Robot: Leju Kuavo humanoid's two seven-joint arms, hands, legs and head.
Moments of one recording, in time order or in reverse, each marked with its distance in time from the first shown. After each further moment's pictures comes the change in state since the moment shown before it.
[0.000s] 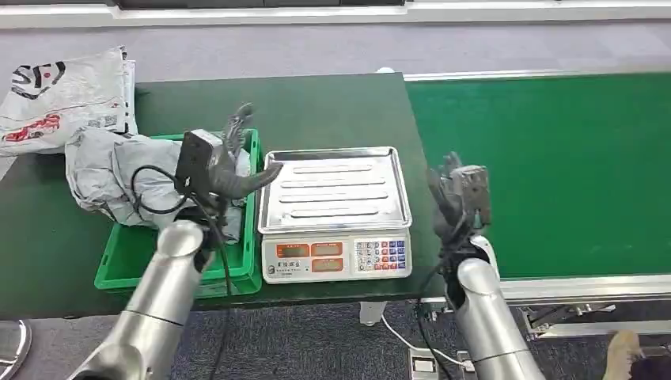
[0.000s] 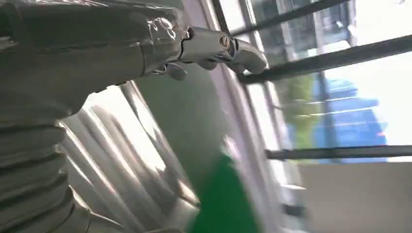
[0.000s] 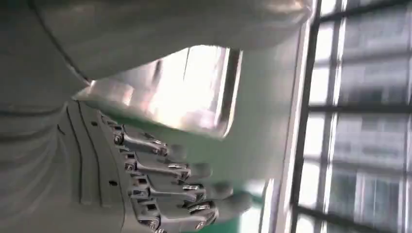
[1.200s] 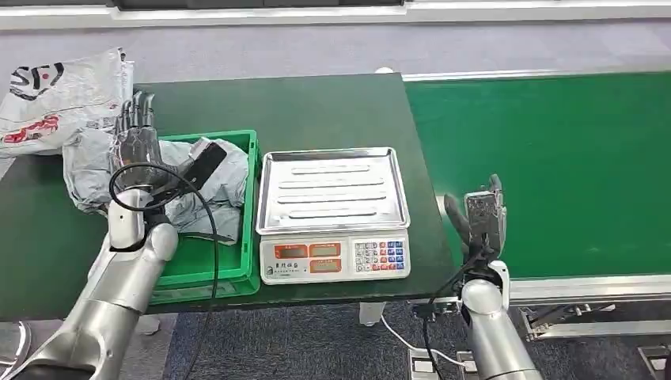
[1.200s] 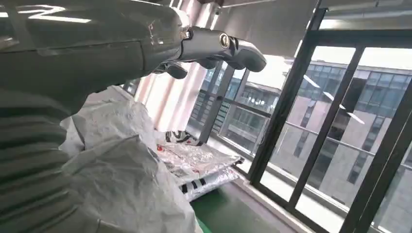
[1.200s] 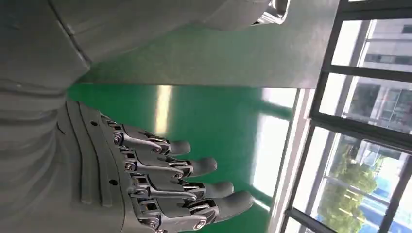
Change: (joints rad) left arm -0.030 0.236 0.017 0.054 -1.216 0.496 0.445; right arm 0.109 -0.030 -0.102 0.037 0.238 -0.258 -0.076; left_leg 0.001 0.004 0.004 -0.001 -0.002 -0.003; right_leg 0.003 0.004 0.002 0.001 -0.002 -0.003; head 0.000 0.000
